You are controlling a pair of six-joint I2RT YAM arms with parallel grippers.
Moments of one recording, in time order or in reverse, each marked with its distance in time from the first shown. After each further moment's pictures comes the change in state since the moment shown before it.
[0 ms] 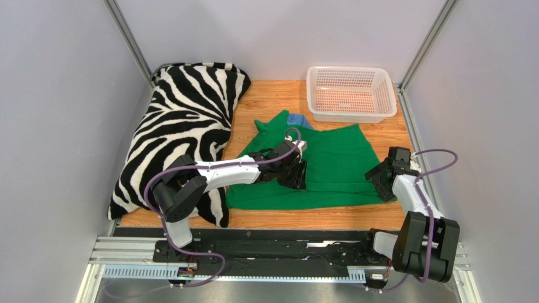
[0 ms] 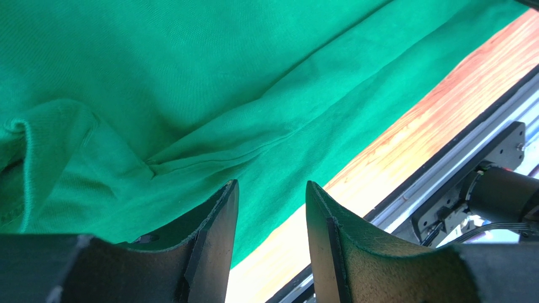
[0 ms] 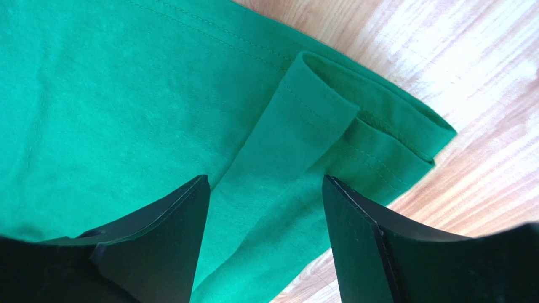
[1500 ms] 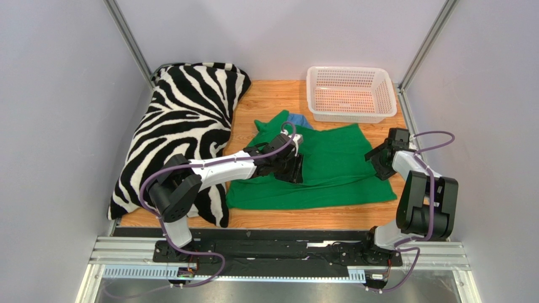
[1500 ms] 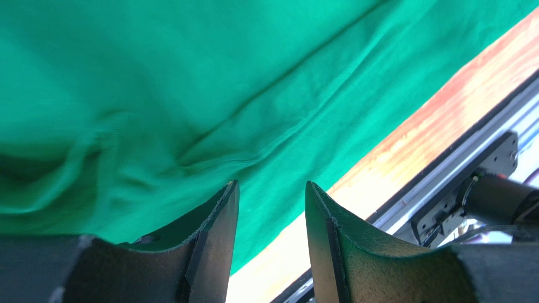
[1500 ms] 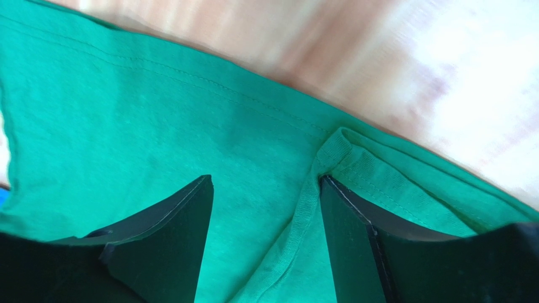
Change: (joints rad) left arm 0.048 -0.023 0.019 -0.029 0.010 0.031; right arm -0.002 0.320 0.209 0.155 -0.046 0.037
